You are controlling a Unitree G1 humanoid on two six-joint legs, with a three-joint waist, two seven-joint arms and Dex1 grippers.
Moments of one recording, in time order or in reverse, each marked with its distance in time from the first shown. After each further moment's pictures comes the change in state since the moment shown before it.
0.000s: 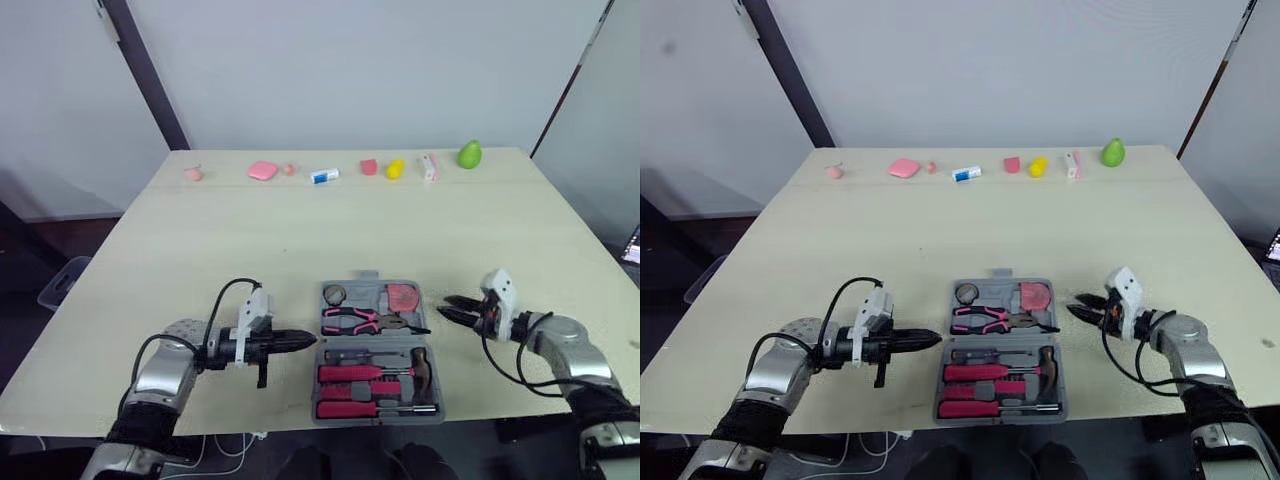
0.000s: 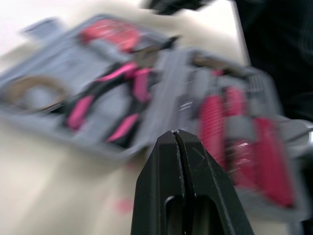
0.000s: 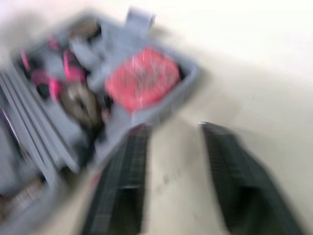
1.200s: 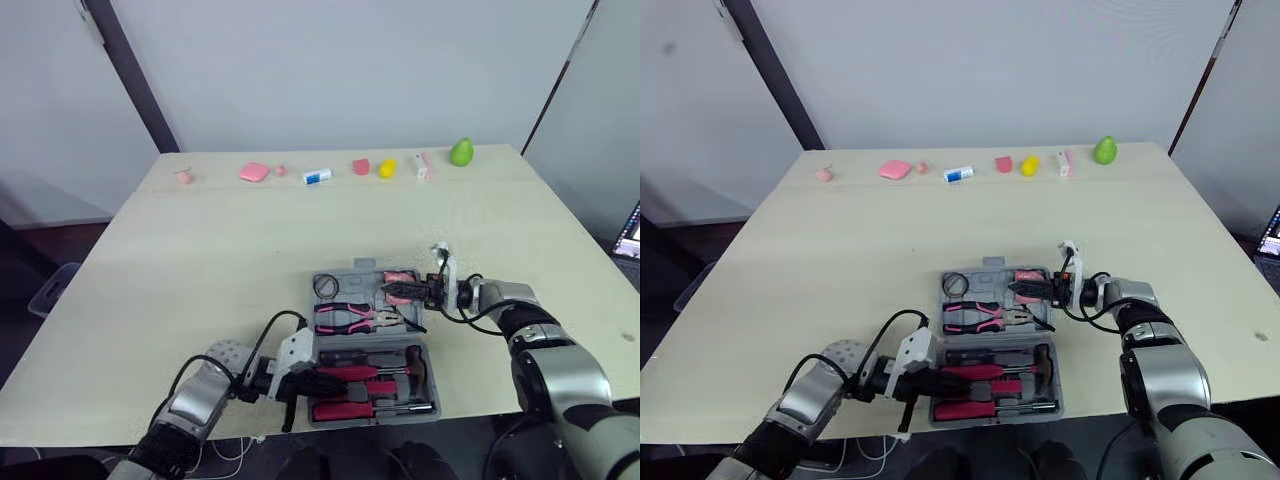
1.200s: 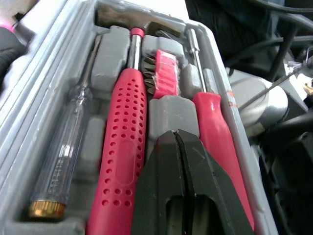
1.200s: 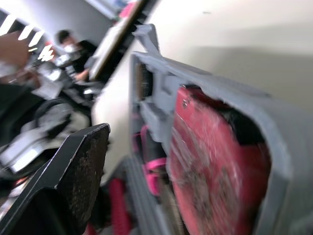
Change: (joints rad) left arm 0.084 -0.029 -0.190 -0.057 0.104 -0.054 0.084; right arm -0.520 0.210 -0.024 0.699 -0.067 0.194 0.403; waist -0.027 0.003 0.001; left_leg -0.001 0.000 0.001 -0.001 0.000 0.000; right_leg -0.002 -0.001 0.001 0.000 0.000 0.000
